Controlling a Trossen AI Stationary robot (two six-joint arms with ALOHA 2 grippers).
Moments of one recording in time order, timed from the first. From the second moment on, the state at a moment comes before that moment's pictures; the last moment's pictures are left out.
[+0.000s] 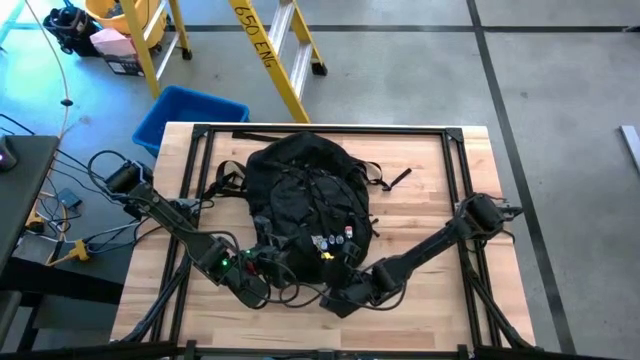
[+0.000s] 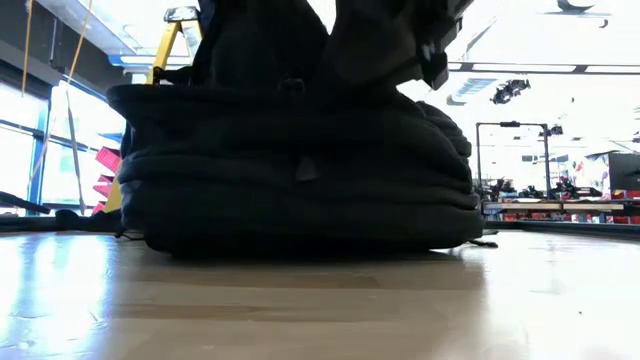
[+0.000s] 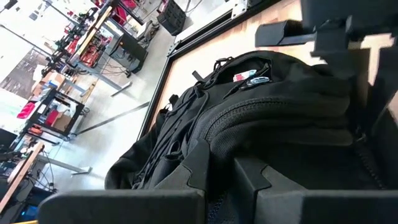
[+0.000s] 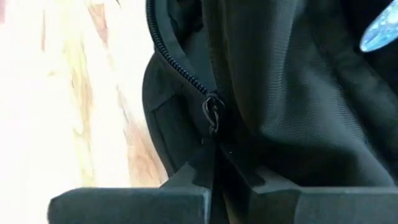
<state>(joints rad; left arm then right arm) -0.66 1.55 1.14 -0.45 -1.09 -0.06 0.54 2.01 1.47 -0.44 0.65 0.72</state>
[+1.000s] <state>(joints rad) -0.66 1.55 1.14 -0.45 -1.09 -0.07 0.57 1.97 1.47 -0.44 0.58 0.71</state>
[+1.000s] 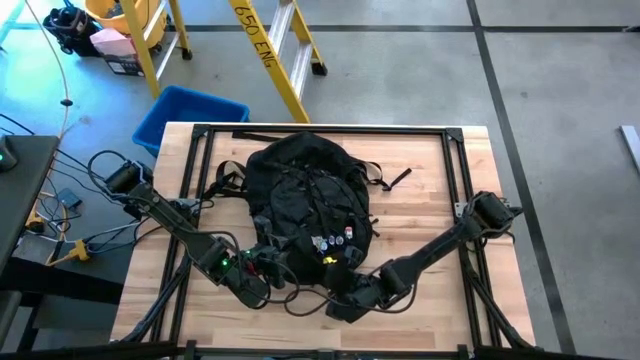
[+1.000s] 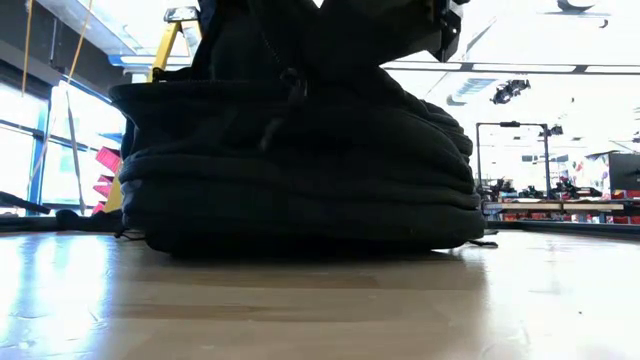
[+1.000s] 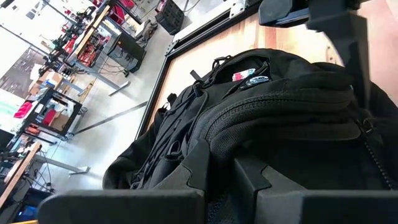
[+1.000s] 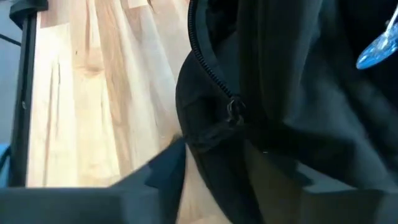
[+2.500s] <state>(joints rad) -0.70 1.55 1.14 -0.65 -1.11 -0.13 0.56 1.96 1.48 -0.78 0.52 0.98</state>
